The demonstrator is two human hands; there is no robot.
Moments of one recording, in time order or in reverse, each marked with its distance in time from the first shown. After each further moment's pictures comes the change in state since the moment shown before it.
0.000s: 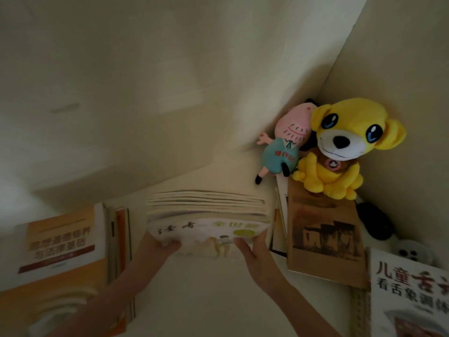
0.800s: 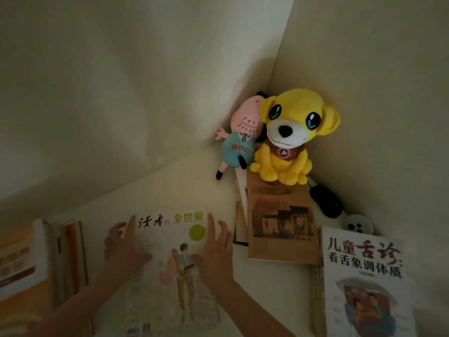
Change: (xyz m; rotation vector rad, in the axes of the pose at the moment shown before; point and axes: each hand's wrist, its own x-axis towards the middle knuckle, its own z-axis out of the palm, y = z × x) left_hand 0.031 -0.034 0.030 0.768 -0.009 -0.194; right_hand 0.008 0.043 0.023 -0.608 0.158 0.153
